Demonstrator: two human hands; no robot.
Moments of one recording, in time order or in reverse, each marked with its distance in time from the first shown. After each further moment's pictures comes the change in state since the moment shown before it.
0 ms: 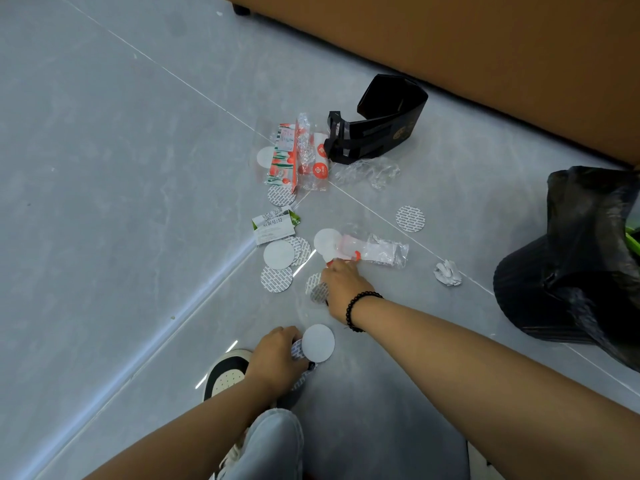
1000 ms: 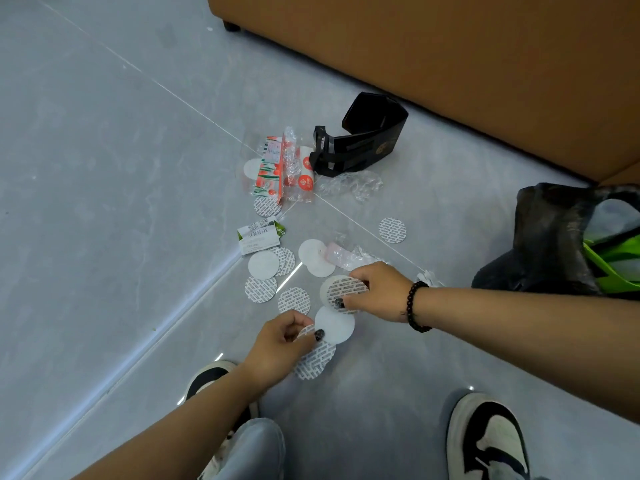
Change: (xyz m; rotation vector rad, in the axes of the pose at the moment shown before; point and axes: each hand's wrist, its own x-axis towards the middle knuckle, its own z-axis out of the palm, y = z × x) left_hand -0.008 0.051 -0.031 -0.795 -0.057 0.044; right_hand -0.066 0.042 -0.069 0.539 0.002 0.010
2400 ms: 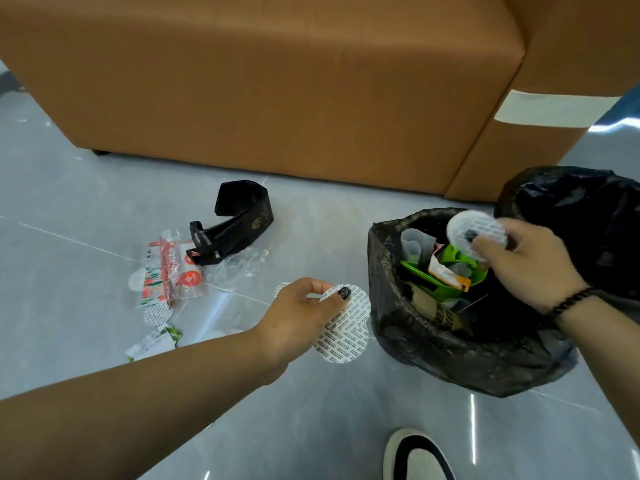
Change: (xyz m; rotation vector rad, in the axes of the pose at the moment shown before) left_hand 0.018 0.222 0.157 0.168 -0.242 0.021; right_hand -0.197 0.122 -0.199 0.009 1.058 0.288
